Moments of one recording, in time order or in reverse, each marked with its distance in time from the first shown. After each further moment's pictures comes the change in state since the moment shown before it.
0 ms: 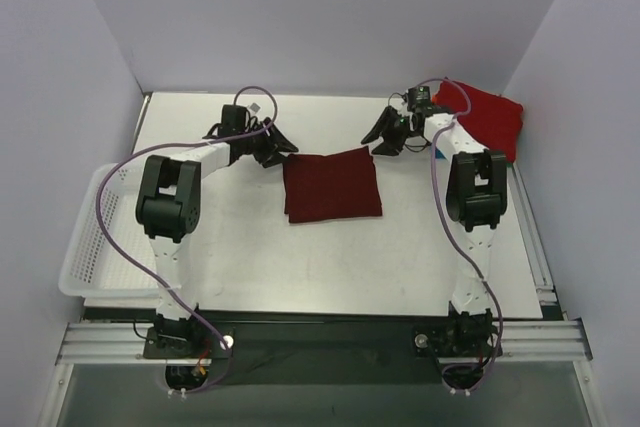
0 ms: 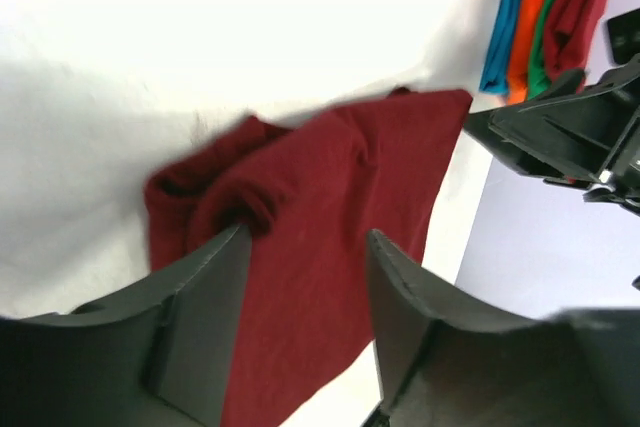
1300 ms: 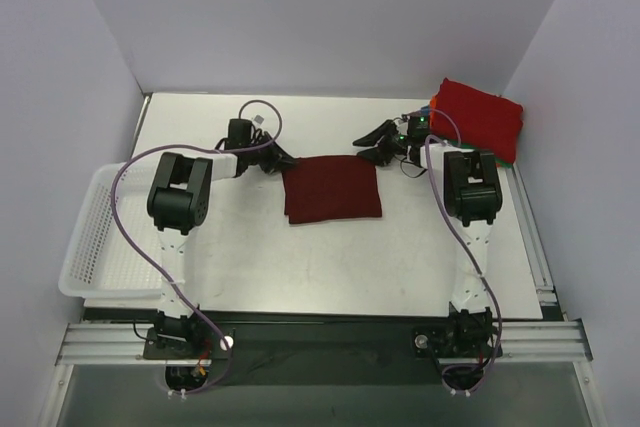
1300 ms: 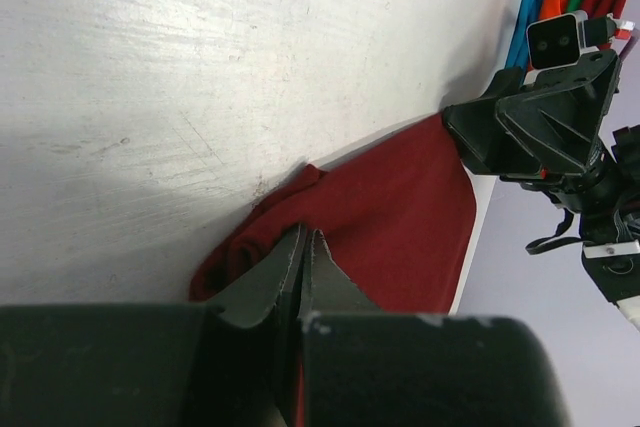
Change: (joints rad) left arm 0.001 0.132 -0.050 0.246 0.007 -0.061; right arm -0.029 0.111 -0.283 0.711 -0.231 0.400
